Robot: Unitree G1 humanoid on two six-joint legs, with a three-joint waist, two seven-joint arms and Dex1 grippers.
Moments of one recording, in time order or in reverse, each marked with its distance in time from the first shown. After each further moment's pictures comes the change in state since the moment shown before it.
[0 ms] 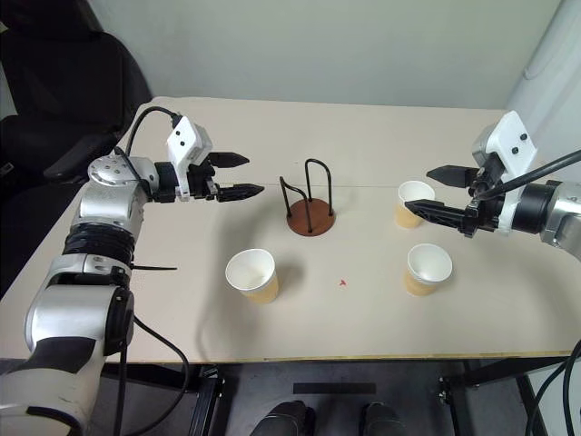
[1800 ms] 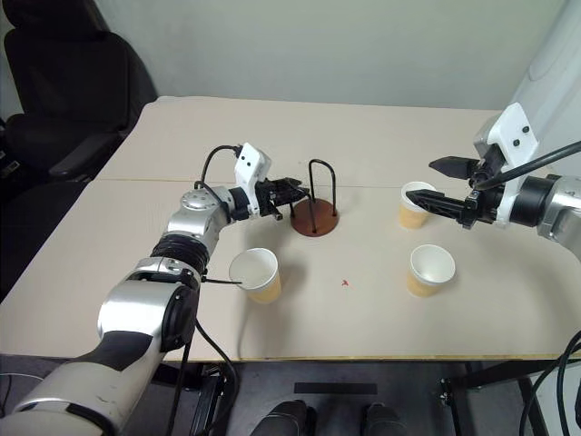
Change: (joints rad) left arm -0.036 -0.303 0.084 0.233 -0.013 -0.017 0.212; right arm -0.023 0.020 0.016 0.029 -0.019 -0.039 -0.034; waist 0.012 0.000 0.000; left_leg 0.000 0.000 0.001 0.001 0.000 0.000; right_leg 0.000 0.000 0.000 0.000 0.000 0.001
